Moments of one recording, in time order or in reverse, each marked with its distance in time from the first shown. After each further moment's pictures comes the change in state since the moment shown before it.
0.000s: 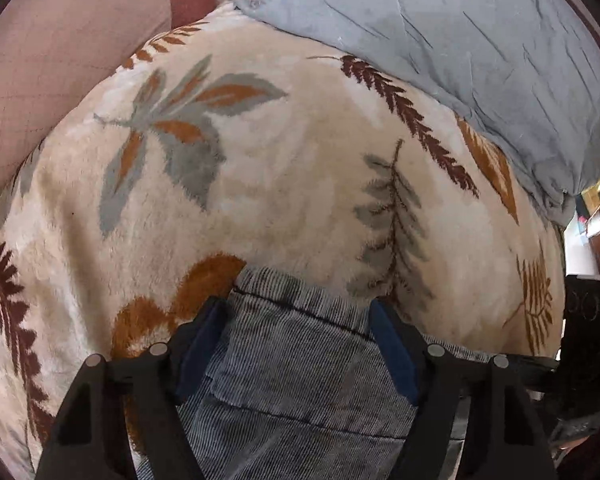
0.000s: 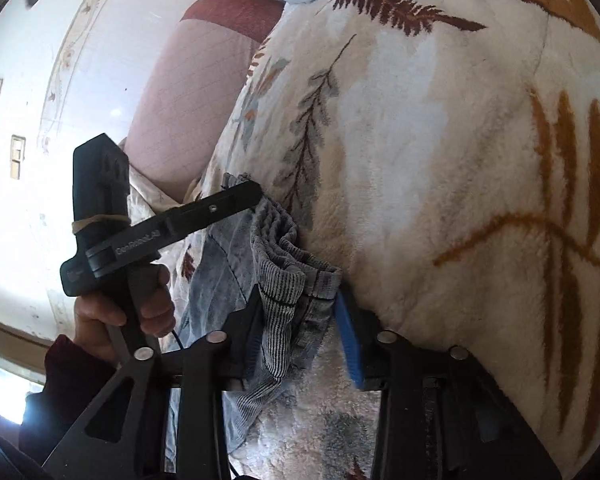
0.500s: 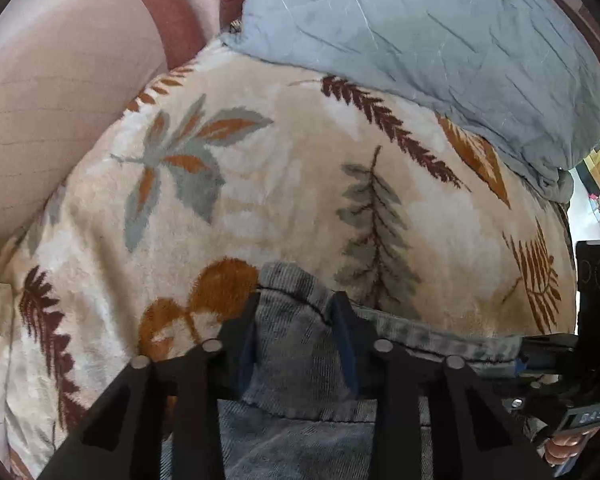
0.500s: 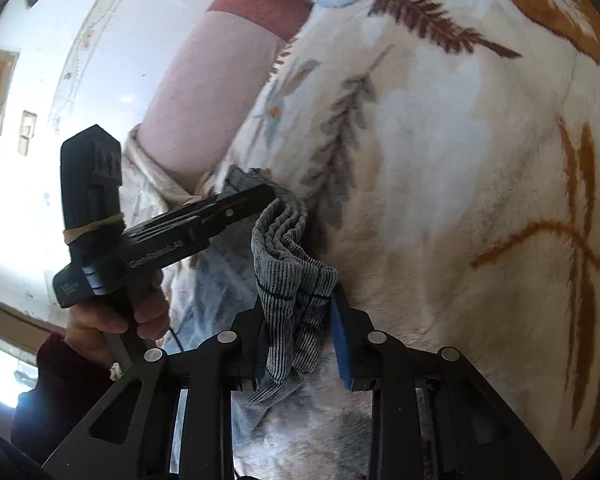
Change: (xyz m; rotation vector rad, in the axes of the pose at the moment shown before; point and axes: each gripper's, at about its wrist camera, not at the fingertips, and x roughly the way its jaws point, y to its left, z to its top) left arm -0.034 -0.011 -0.008 0.084 -0.092 0.072; right arm -0.004 0.023 -0.005 -0.068 -0.010 -0.001
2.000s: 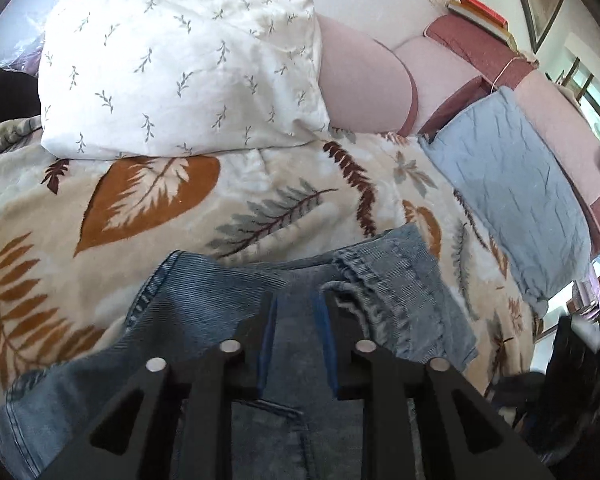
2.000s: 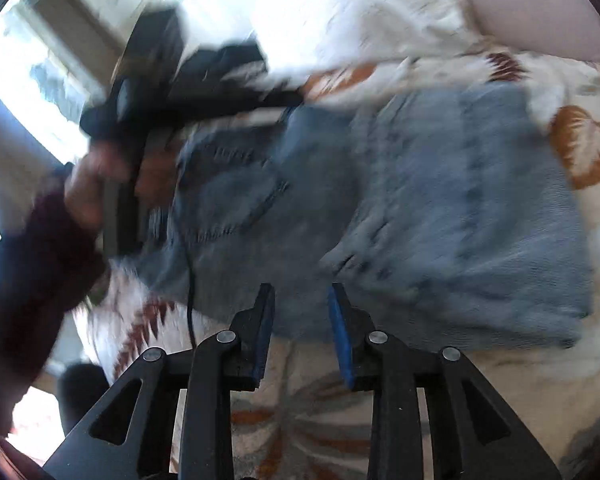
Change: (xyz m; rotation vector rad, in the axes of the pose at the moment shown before) left arm -0.187 0.139 -0.298 -0.650 -0.341 0.054; right arm 0.082 0.198 -0.193 -0.785 0.417 0.092
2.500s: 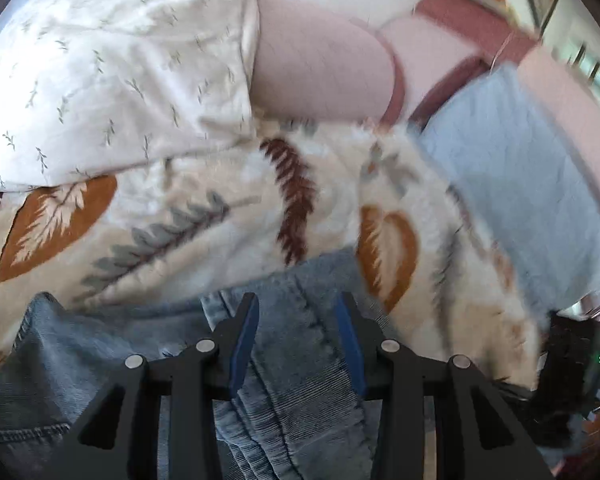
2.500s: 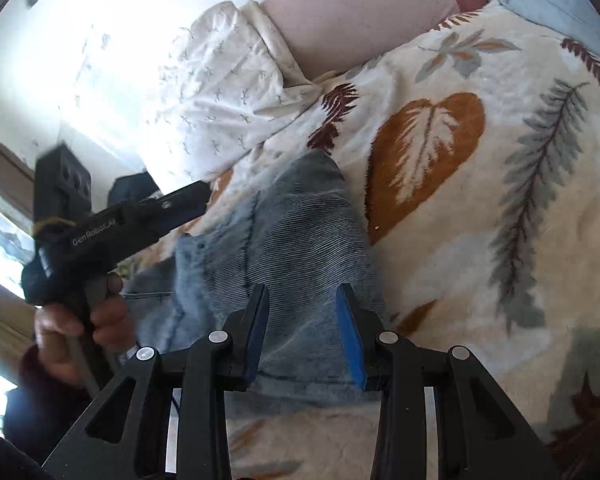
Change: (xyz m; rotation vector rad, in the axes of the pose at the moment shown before) left arm 0.078 -0.100 0.017 0.047 0.066 0.098; right arm -0.051 -0.102 0.013 0.358 -0.199 -0.122
